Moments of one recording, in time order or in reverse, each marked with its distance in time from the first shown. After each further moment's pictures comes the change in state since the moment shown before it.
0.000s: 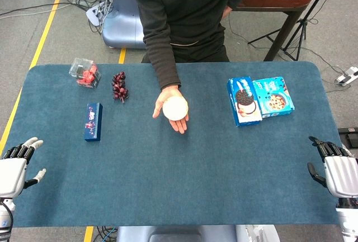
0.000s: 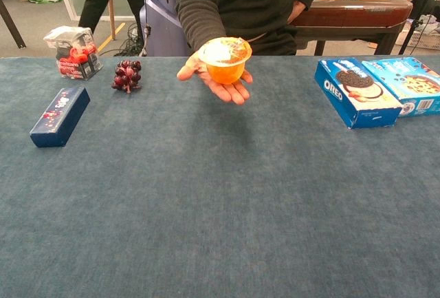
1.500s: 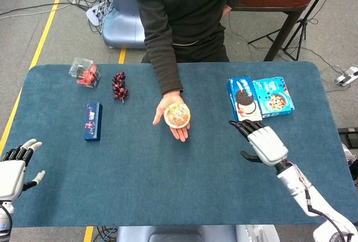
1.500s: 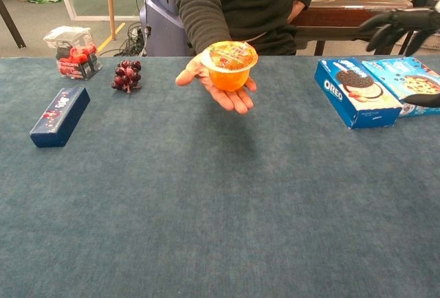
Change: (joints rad) left arm 0.016 0.008 0.007 -0.022 0.005 0.020 0.018; right arm 0.409 0.006 0.093 -0.154 -0.049 -0.469 0.020
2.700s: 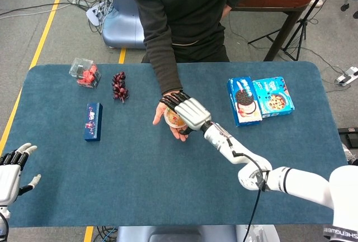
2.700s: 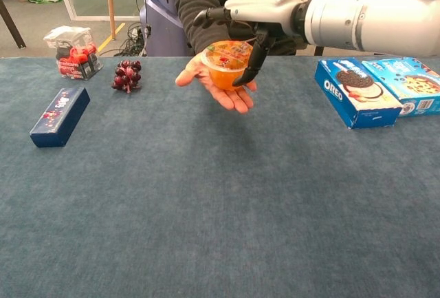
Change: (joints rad) left arm 0.031 0.005 0.009 -0.003 -0.004 0.024 0.001; right arm 0.563 -0.369 0.172 0.360 0.407 -0.396 -0.107
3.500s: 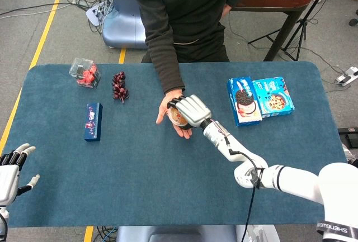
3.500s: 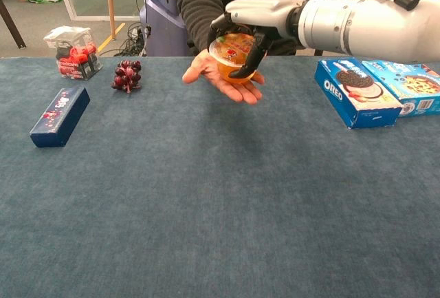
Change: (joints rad) left arm 0.003 -0.003 -0.006 0.010 -0.011 -0.008 -0.006; right arm 0.031 -0.018 -0.049 0.045 0.053 0.075 -0.018
